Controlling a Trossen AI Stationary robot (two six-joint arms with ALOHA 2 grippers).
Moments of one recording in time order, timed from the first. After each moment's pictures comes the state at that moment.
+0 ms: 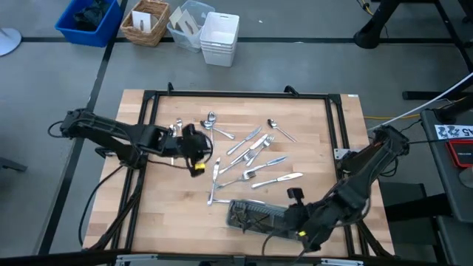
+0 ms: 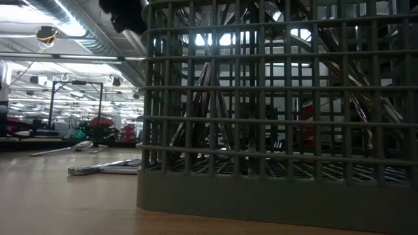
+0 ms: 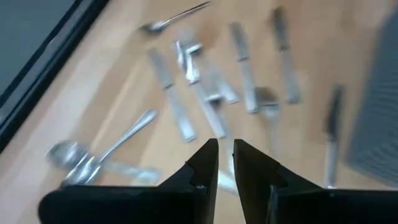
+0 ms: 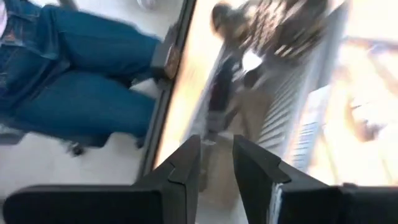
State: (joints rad) left arm -0.19 1.22 1.07 -0.69 -0.41 -0.34; right arm 0.78 1.58 1.56 -0.92 0.21 0.52
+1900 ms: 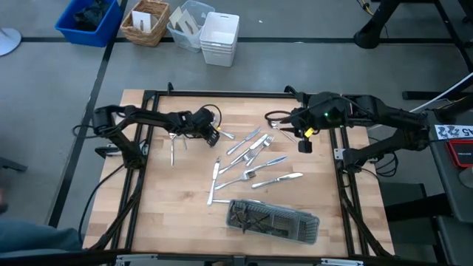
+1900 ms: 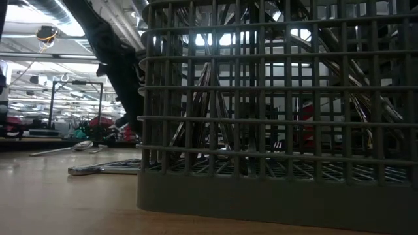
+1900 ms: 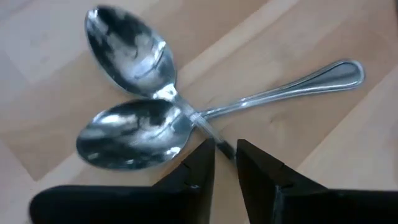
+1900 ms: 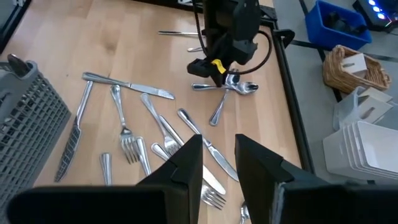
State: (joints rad) left arm 0.41 1.61 0.72 -0.12 -0.16 -0.42; right arm -0.03 1.24 1.56 -1.01 0.09 -0.20
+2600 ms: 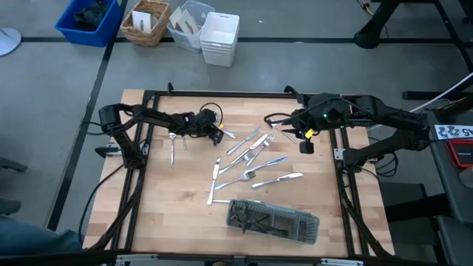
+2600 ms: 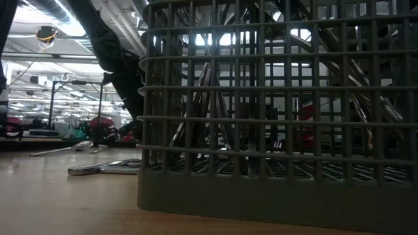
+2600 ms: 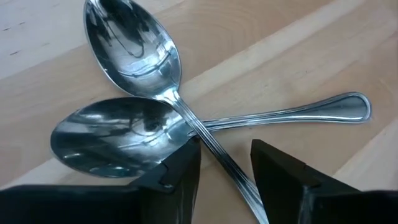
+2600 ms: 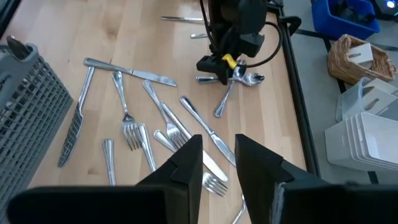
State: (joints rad) left arm 0.41 1.70 0.72 0.02 -0.17 -0.56; right arm -0.03 1.24 1.56 -1.06 0.09 -0.20
